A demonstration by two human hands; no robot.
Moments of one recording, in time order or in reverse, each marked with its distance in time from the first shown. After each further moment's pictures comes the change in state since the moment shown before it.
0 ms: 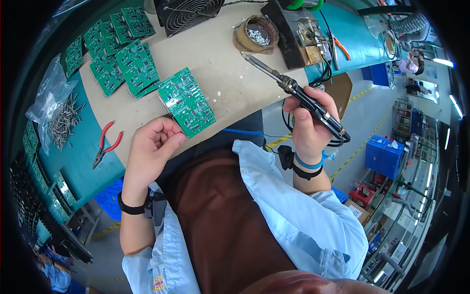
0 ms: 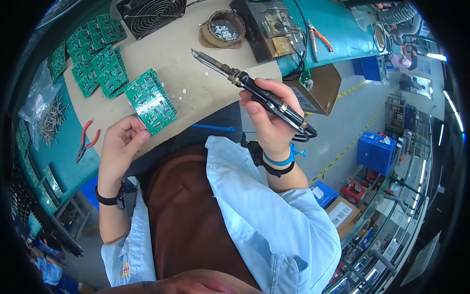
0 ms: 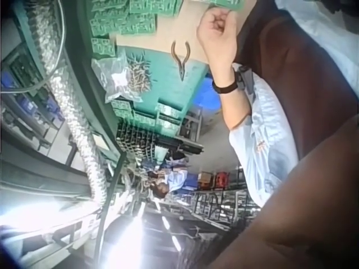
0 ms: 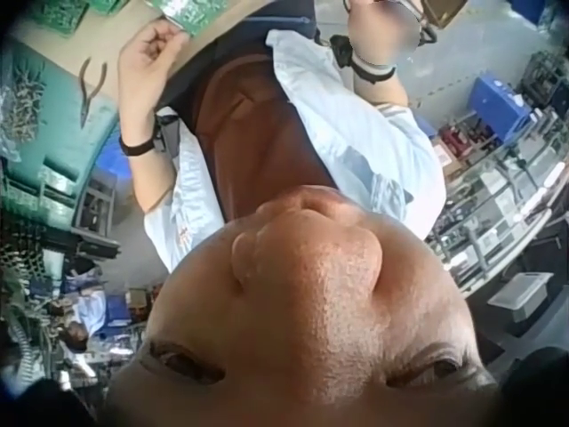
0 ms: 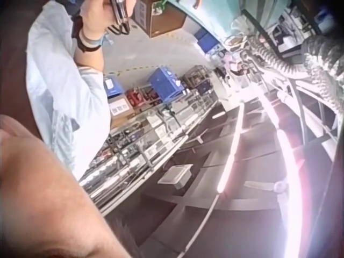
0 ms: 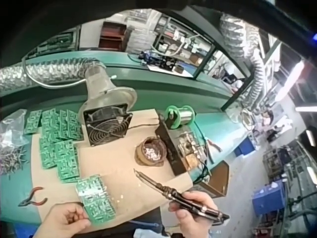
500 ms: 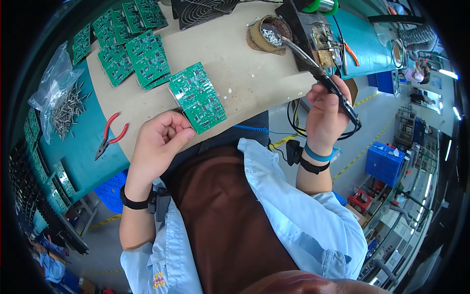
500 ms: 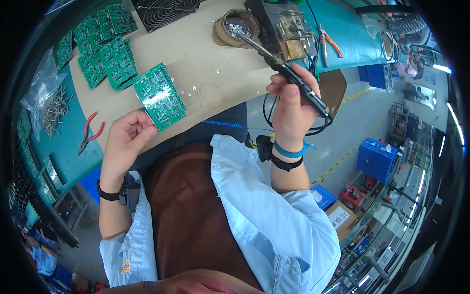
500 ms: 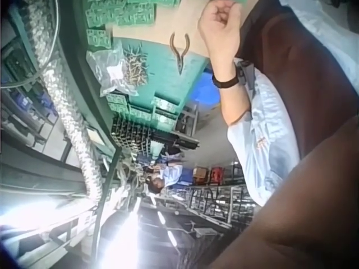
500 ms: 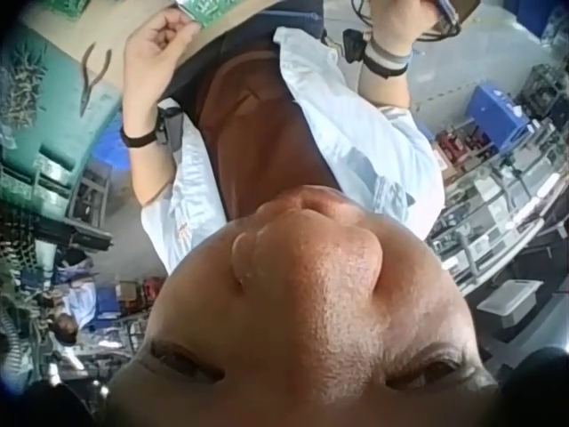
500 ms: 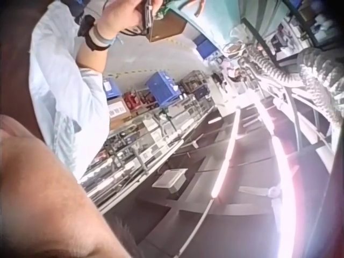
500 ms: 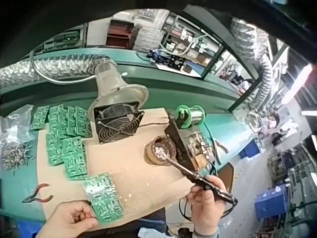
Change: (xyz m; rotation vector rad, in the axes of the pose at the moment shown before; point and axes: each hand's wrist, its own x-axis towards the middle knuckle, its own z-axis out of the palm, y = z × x) left_hand 0.001 -0.004 0.002 -0.008 0.008 0.020; right_hand 0.022 0.014 -0.016 0.115 0.119 0.055
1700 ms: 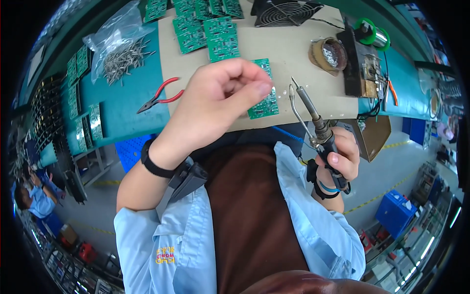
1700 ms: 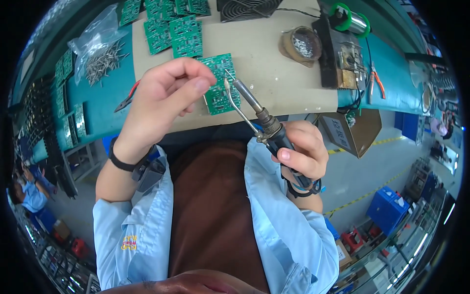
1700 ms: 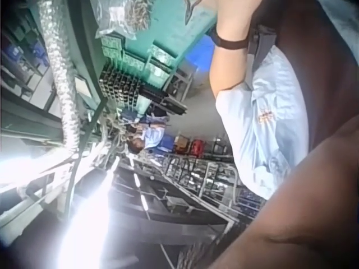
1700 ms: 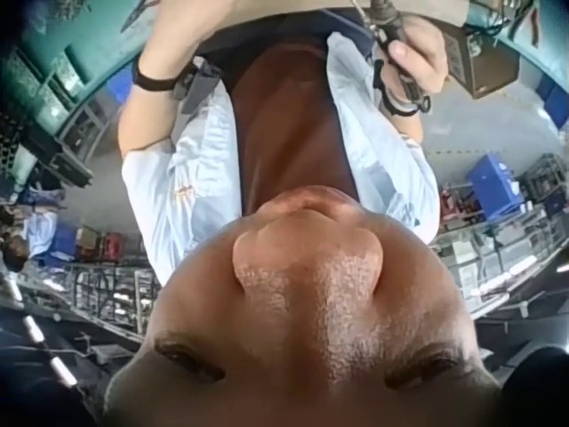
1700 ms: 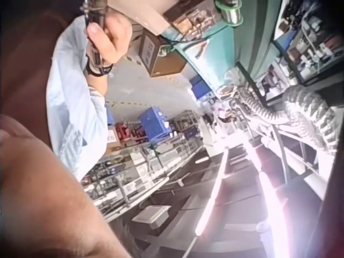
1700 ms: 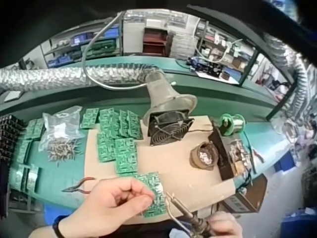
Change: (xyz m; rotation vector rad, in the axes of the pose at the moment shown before) left_hand -0.010 0.083 0.019 -0.045 0.065 0.237; right_hand -0.032 -0.019 0.042 -0.190 -0.466 -0.645
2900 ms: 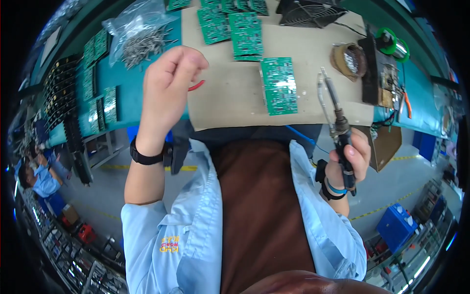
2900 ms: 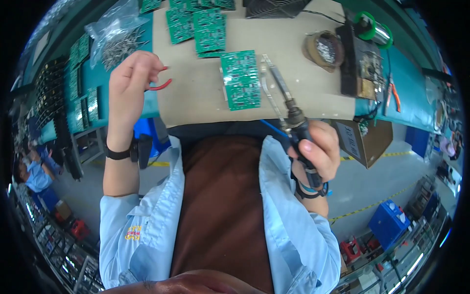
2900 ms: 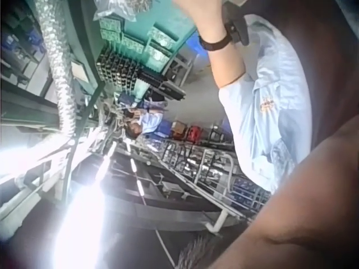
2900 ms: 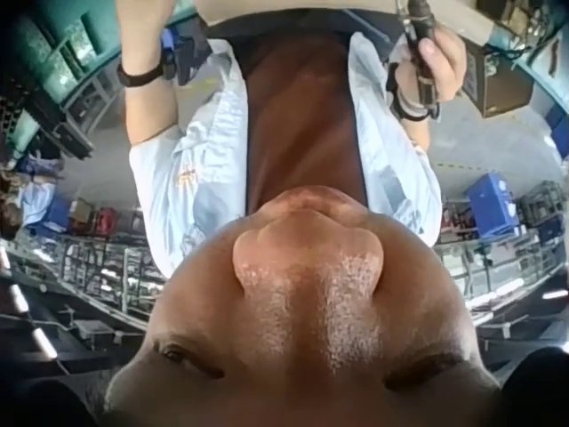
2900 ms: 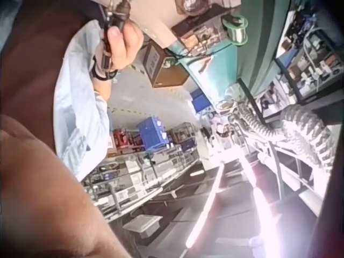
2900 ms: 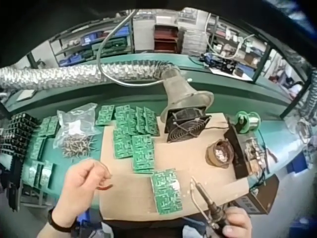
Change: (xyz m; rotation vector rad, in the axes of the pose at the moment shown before) left_hand -0.028 -0.017 -0.074 0.406 0.455 0.192; right_hand -0.007 0.002 0.002 -0.154 -0.013 0.019
